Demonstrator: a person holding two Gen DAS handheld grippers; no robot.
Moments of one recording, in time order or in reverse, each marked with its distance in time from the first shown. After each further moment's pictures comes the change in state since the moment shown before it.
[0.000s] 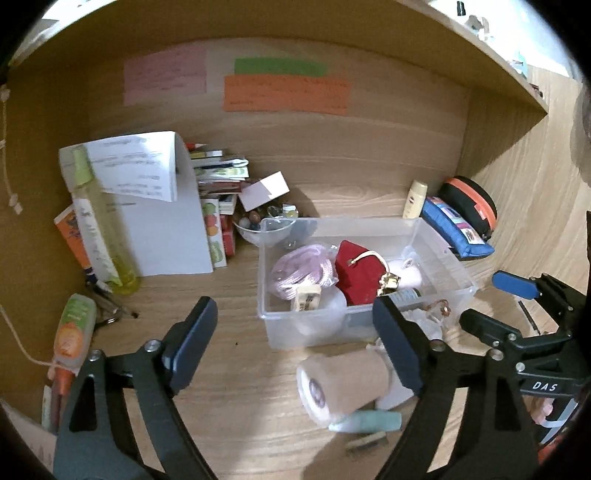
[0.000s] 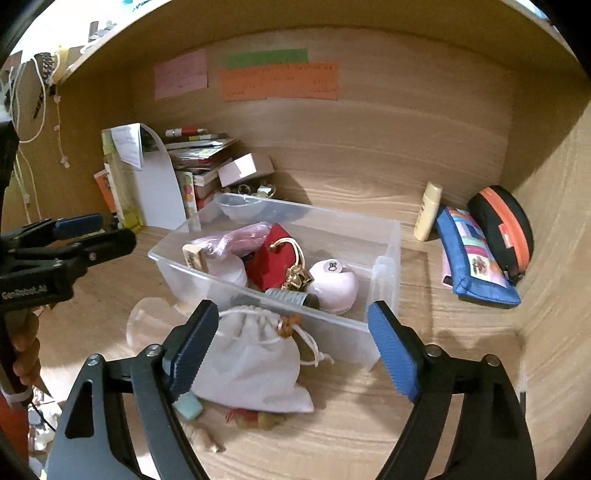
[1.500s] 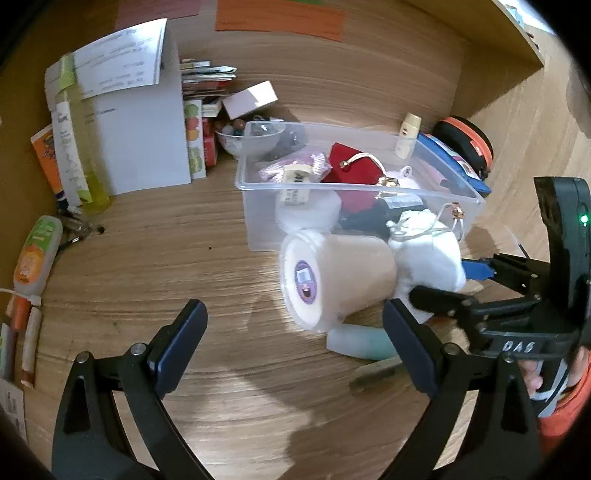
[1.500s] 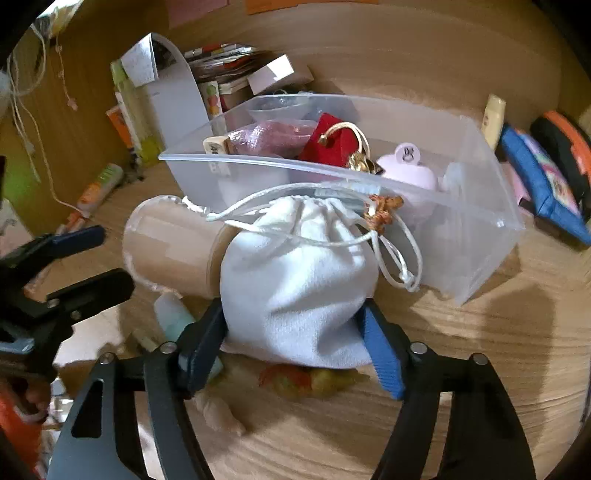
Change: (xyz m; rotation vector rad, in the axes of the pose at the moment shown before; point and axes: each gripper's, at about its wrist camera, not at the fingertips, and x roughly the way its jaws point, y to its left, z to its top) left arm 0.032 -0.002 -0.076 -0.011 0.169 -0.062; right arm 0.067 0.013 -0.050 0.041 0.243 0.193
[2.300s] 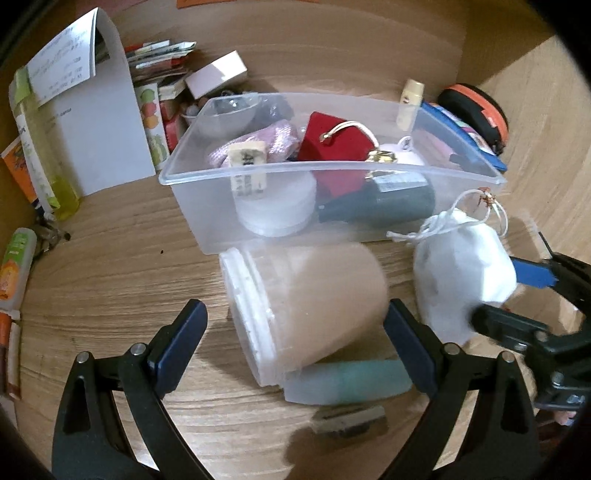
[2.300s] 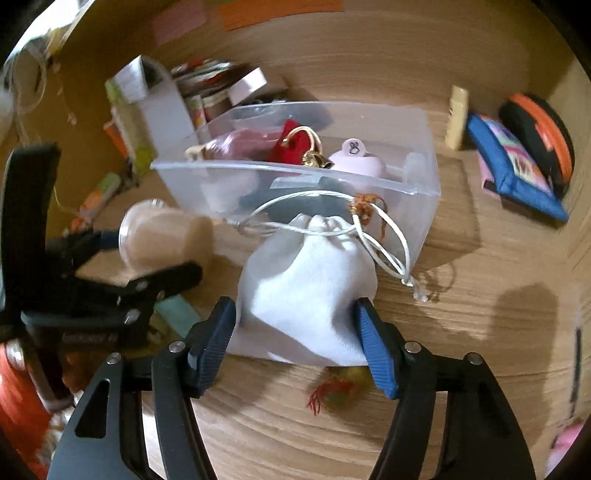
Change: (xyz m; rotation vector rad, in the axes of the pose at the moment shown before) left arm 0.050 -0.033 0.012 0.025 0.092 0.052; right arm -0.036 -0.011 -0.015 -0.017 -0.031 -0.070
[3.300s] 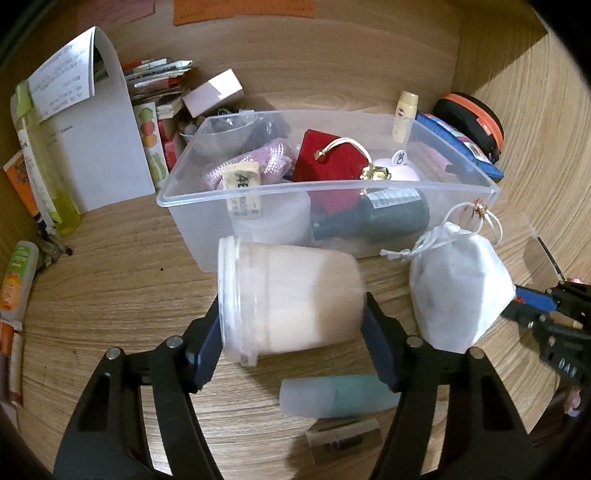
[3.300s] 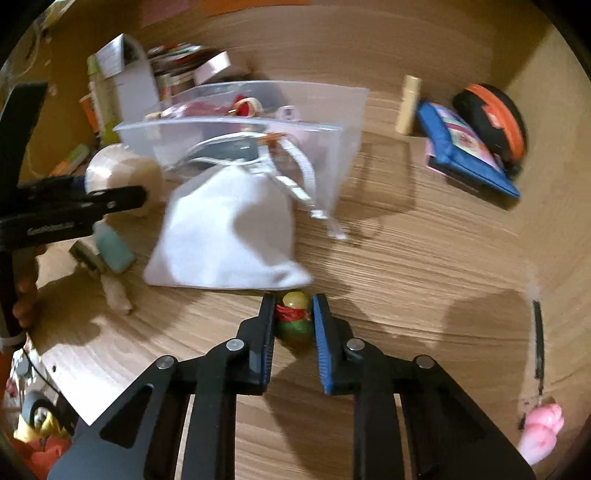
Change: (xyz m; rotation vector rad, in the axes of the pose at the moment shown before) left arm -0.005 -0.004 0.001 0.025 -0.076 0.005; right arm -0.009 -0.054 -0.038 0.026 0.015 -0.140
